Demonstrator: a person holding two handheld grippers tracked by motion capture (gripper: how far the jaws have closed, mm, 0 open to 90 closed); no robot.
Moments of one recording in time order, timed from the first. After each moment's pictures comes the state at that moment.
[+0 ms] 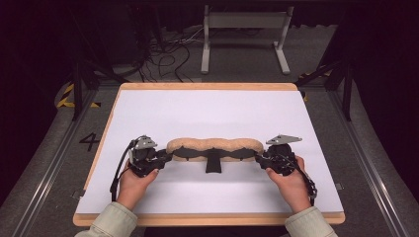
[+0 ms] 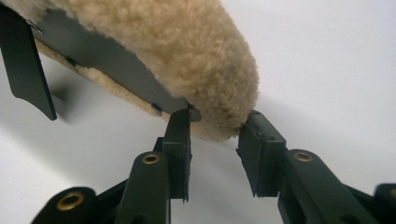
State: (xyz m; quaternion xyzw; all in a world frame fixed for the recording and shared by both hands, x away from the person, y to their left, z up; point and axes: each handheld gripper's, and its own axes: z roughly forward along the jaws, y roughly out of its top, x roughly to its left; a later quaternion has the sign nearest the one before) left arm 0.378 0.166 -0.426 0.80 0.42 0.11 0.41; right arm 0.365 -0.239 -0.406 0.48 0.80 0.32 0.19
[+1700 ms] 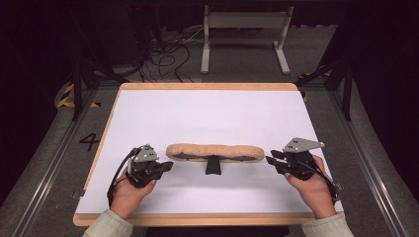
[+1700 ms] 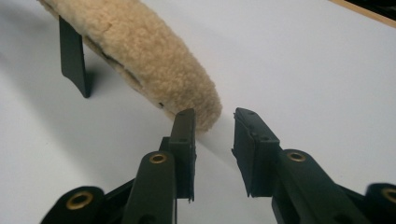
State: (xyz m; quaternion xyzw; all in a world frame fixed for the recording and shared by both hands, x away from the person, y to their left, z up) left arm 0.349 0.163 -0.415 0.85 0.33 0.10 0.41; right arm 0.342 -0.276 -0.384 0.37 0.83 0.36 0.22
